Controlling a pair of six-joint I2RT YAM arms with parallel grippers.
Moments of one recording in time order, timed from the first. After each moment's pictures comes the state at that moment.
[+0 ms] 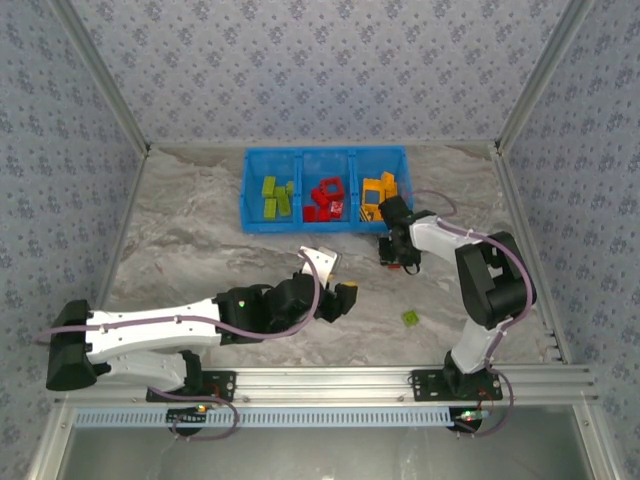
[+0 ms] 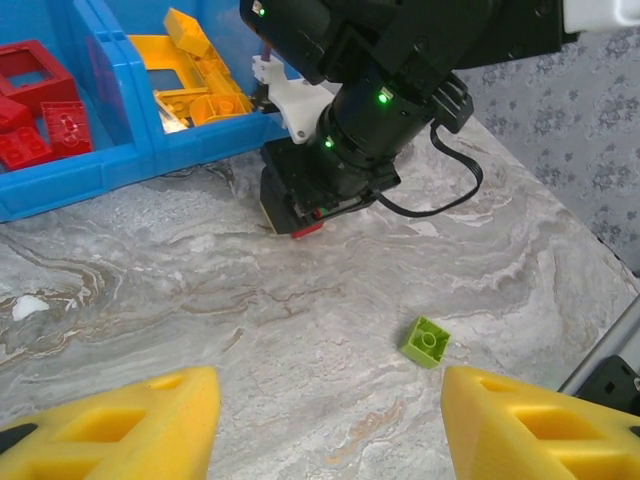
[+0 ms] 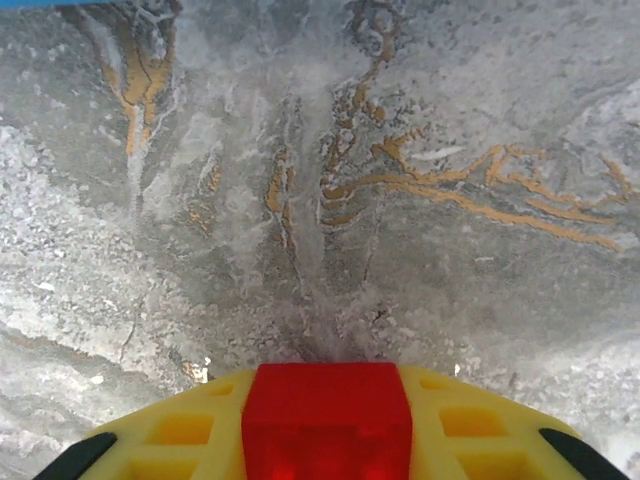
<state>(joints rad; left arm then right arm) -1.36 1.19 0.93 -0.27 -0.48 -0.62 0.39 1.74 1.04 -0.63 0.08 0.40</state>
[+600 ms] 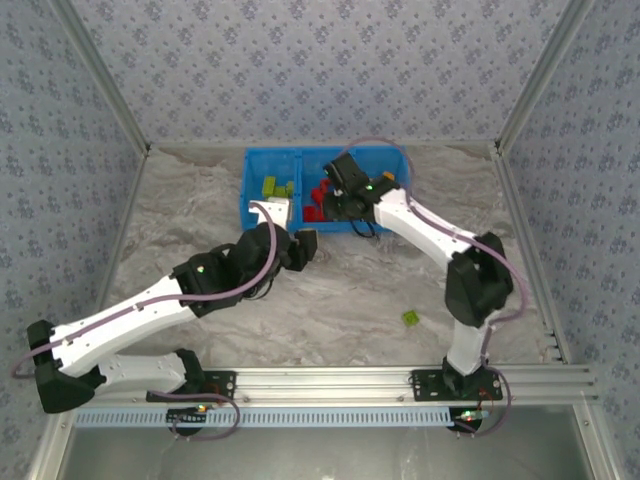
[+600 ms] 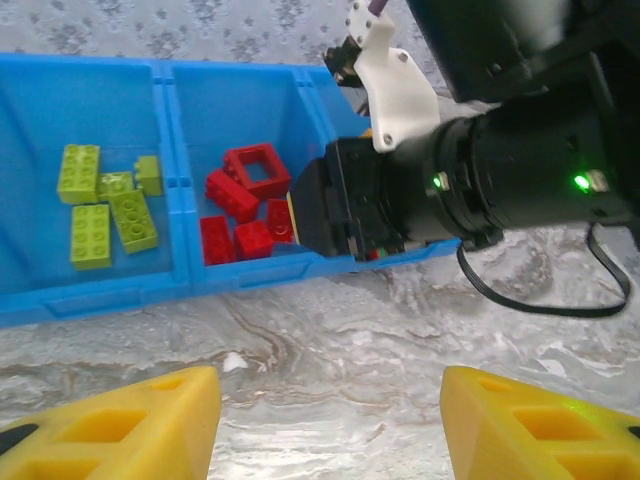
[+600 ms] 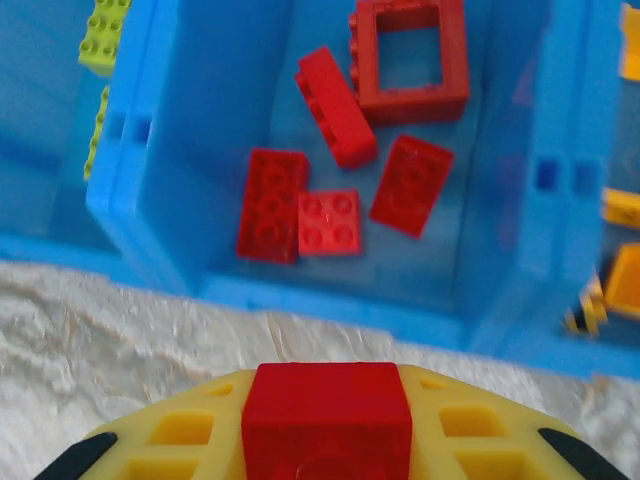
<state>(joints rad) -1.08 1.11 1.14 -0.56 -0.53 -0.62 0.64 1.89 1.64 -0.71 0.10 0.46</state>
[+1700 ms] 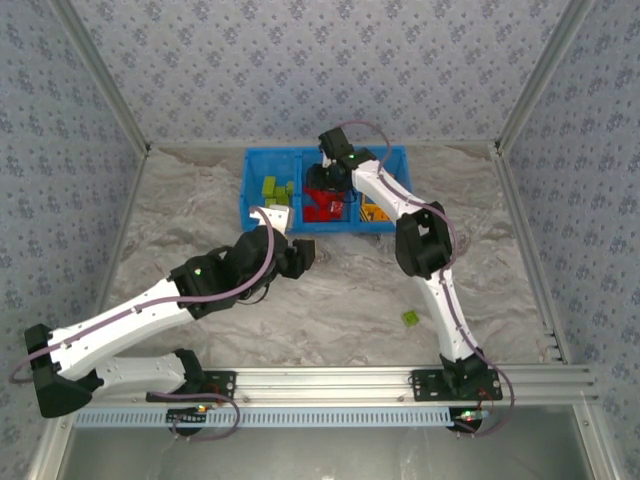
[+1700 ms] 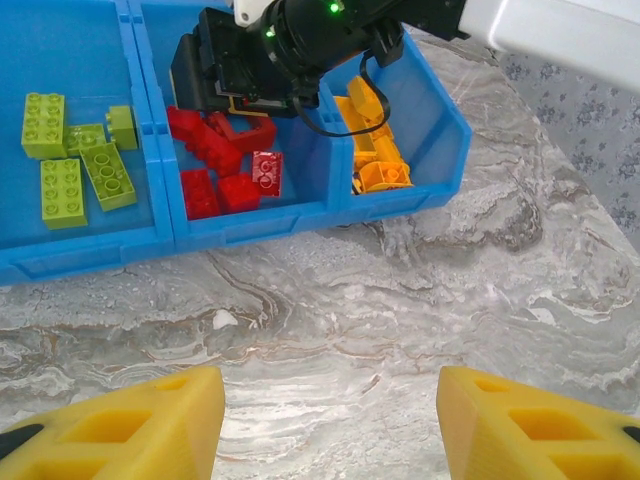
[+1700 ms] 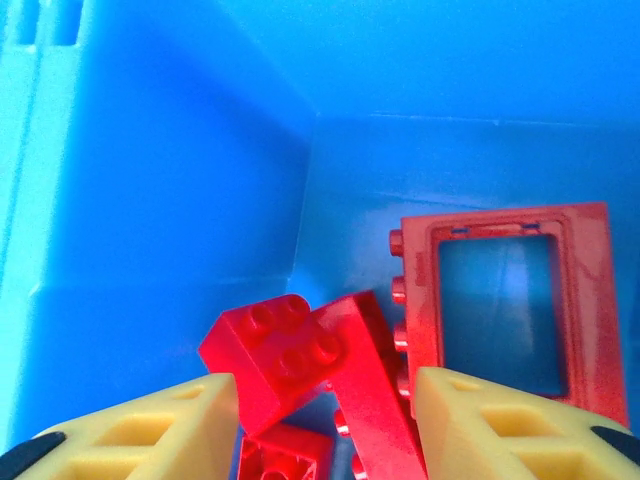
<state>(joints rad) -1.07 1.08 1.09 -0.58 -0.43 -0.63 0.50 2.42 2.23 -0.73 -0.10 0.42</state>
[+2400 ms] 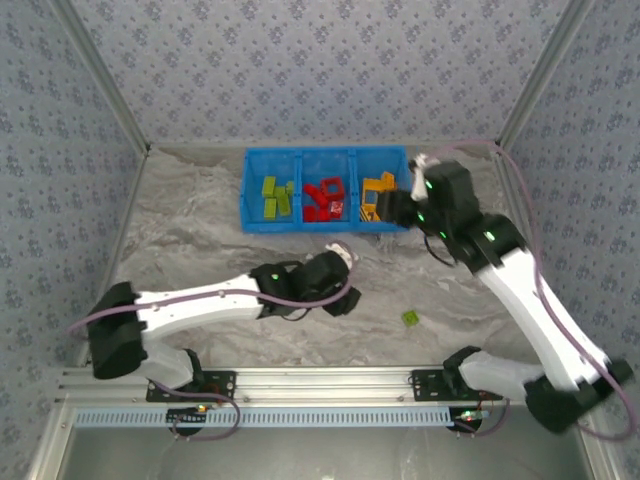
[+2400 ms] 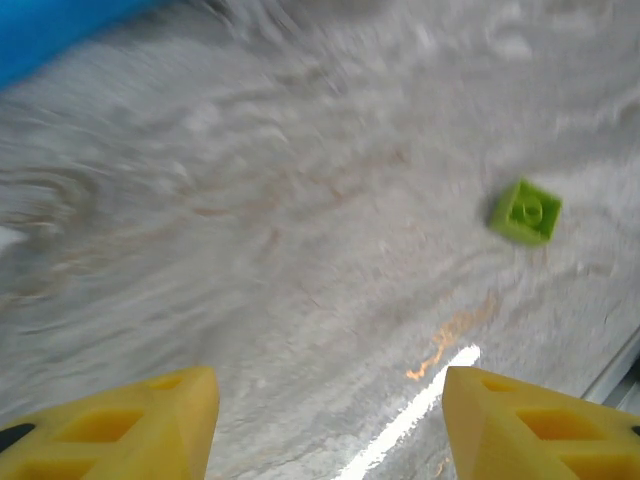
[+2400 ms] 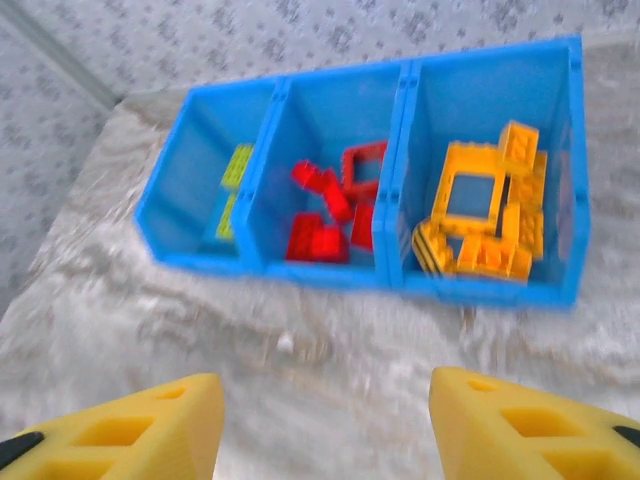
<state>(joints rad) -1.20 1.49 1.07 -0.45 -0.16 -0.45 0.52 1.04 1.31 -0.85 0.00 0.42</state>
